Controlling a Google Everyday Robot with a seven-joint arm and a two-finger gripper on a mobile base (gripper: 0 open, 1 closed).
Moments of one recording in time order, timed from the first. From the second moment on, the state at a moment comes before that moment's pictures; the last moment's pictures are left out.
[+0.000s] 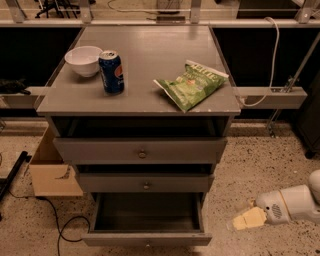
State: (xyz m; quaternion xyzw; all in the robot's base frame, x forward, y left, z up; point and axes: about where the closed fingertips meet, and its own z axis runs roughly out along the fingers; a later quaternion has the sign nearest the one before) arm 0.390 -0.213 0.587 -0.25 0.83 0.47 0.15
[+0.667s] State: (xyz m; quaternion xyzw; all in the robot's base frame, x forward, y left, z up) arm 0.378 -0.194 0.549 -0.24 0.75 0.58 0.18
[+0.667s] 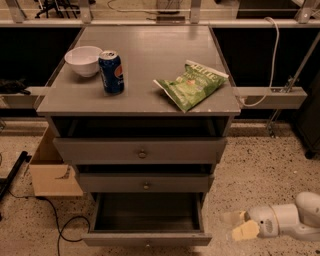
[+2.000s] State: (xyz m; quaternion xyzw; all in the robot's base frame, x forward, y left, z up) arm 0.360 -0.169 0.538 -0.32 0.64 0.65 0.27
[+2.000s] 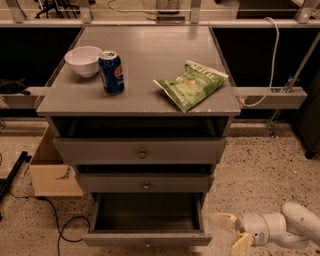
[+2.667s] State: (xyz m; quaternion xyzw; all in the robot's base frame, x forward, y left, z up) arm 0.362 -0.169 0.543 -0.35 0.60 0.64 0.32
